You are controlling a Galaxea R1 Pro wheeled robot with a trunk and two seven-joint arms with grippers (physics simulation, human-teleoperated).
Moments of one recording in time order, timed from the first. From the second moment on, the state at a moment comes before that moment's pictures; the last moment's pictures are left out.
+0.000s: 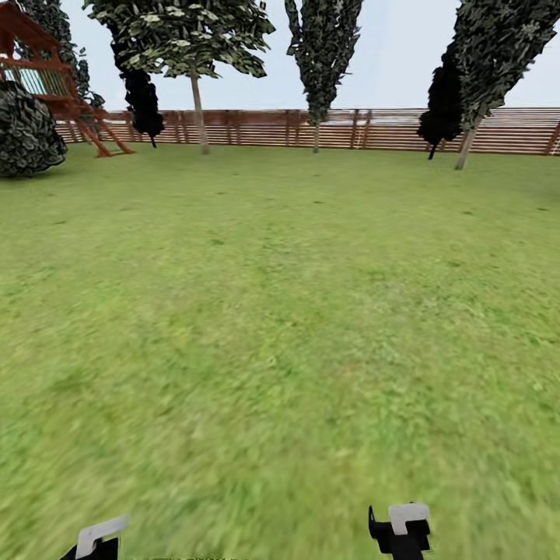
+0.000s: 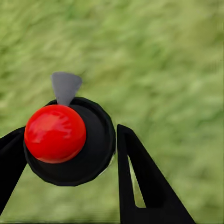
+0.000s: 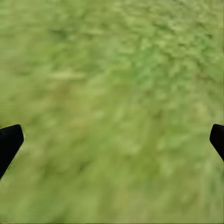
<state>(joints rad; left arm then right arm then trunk) -0.37 0.17 0.37 -0.18 -0.11 -0.34 0.09 -0.40 0.00 0.09 -0.13 0.18 -0.52 -0.34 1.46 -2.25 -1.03</state>
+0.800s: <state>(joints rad) -0.37 0.17 0.37 -0.18 -0.11 -0.34 0.09 -0.41 0.00 0.10 -0.13 0.18 -0.52 -0.34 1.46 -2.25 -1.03</state>
